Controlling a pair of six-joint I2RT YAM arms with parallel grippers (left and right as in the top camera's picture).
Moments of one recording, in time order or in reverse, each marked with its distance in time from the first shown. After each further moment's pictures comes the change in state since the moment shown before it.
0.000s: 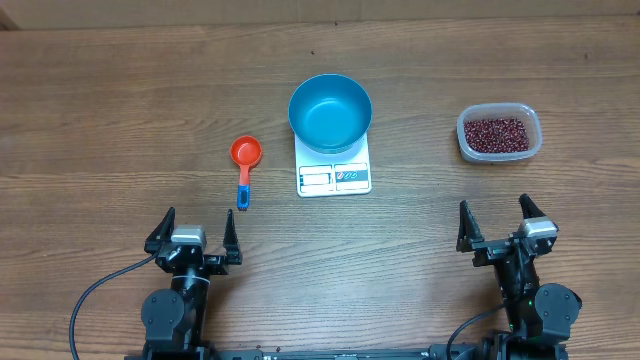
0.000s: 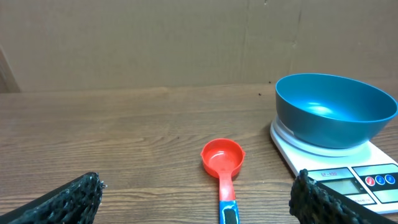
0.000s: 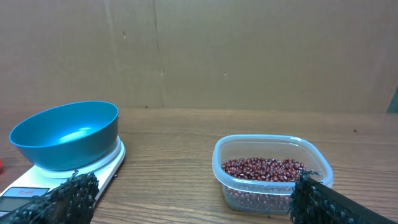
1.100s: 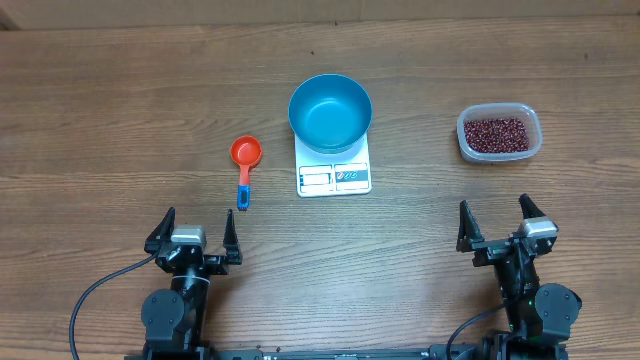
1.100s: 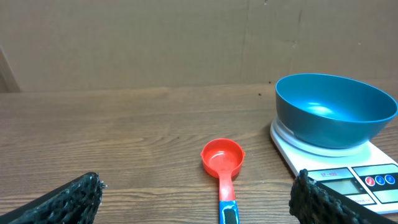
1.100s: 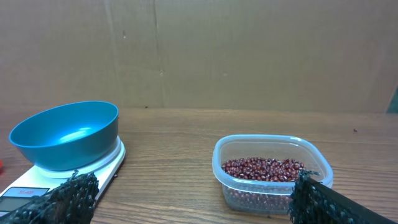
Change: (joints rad) left arm 0.000 0.000 0.000 0.000 0.000 -0.001; right arm 0.000 0.000 0.000 0.000 0.000 0.000
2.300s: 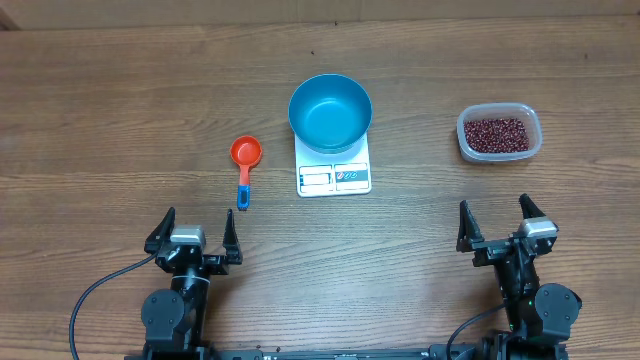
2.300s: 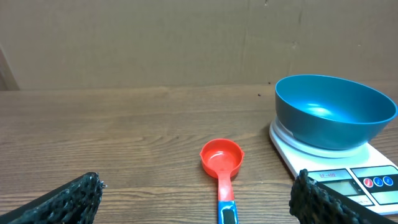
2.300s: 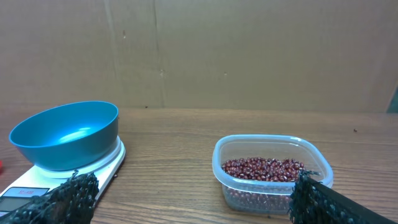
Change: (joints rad) left arm 0.000 0.000 0.000 0.000 0.000 -0.011; right arm 0.000 0.000 0.000 0.000 0.000 0.000
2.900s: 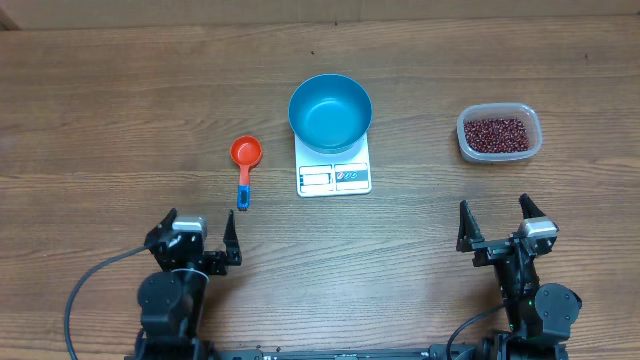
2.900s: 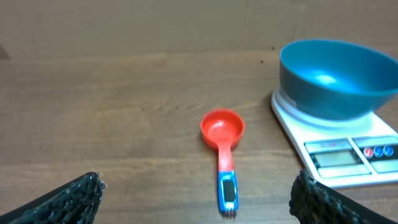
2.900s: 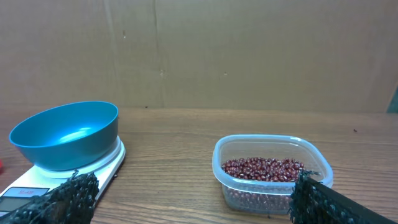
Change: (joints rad) left arm 0.000 0.186 0.128 -0.107 0.000 0.015; right arm 0.000 0.000 0.000 0.000 0.000 0.000
